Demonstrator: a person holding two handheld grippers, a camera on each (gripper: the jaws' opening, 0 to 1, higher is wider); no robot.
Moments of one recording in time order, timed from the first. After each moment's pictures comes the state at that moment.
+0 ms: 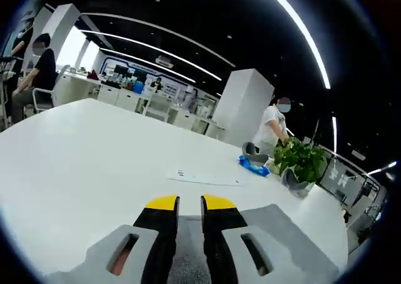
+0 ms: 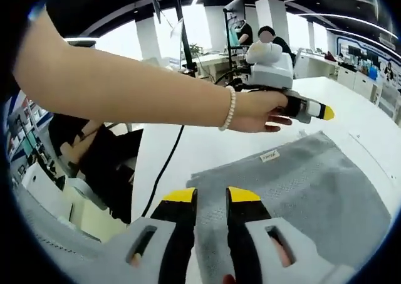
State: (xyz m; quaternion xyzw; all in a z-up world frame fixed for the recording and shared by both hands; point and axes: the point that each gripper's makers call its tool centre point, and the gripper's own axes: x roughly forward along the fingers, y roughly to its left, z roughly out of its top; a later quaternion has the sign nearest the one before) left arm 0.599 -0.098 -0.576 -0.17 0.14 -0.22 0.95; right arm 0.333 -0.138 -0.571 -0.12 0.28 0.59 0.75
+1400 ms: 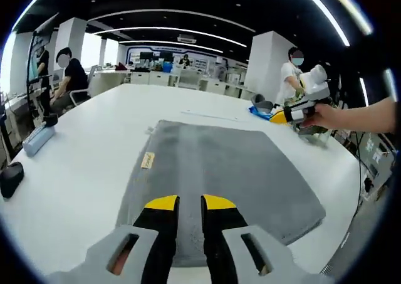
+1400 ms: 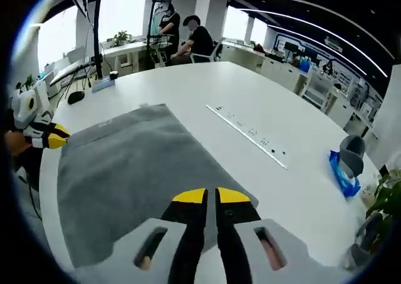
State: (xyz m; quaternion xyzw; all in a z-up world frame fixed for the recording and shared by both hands) left arm 0.352 -0.138 -0.615 -0.06 0.26 -0.09 0.96; right arm 0.556 -0.372 -0.586 -0.21 0.30 0.35 0.86
